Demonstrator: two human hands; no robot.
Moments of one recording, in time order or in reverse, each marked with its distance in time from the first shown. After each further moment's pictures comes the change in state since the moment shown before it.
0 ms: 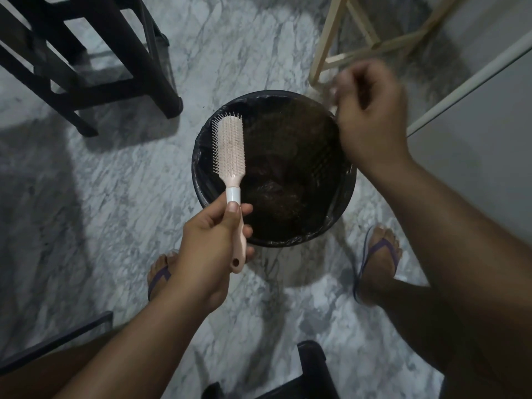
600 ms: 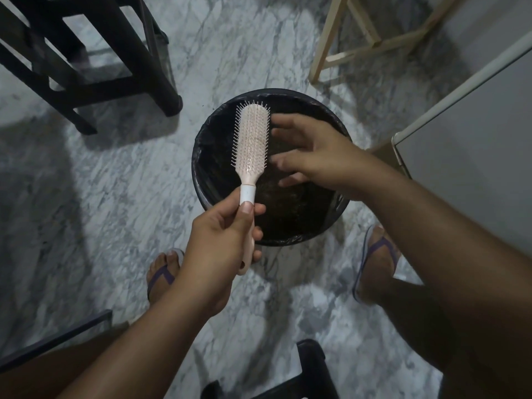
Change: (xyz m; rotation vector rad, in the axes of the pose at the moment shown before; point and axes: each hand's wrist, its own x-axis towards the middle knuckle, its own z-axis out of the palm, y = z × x) left_hand -0.007 0.001 0.004 0.087 -0.083 0.063; right_hand -0.026 -0.013 0.018 0.263 -0.772 0.472
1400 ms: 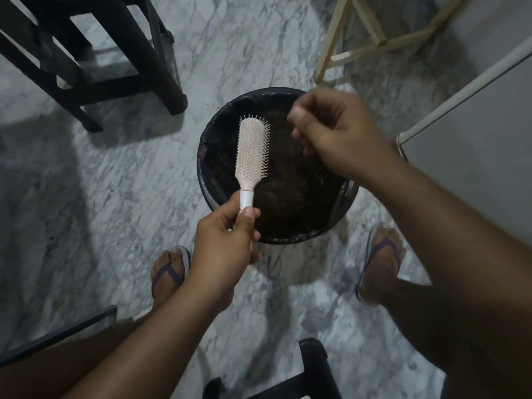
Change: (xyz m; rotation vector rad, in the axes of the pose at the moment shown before) left_hand 0.005 -0.012 -0.003 0.134 0.097 0.021; right_hand -0.001 -0.011 -0.007 -0.232 0.304 -0.388
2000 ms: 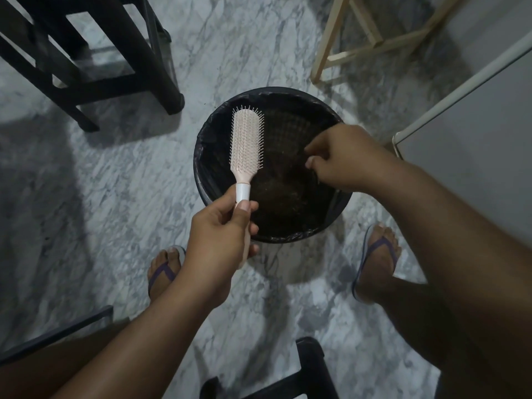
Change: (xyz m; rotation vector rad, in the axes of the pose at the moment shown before) left_hand -0.001 0.009 0.002 -0.103 -0.023 -0.027; right_hand -0.009 0.006 -0.015 -0.670 -0.321 0.341
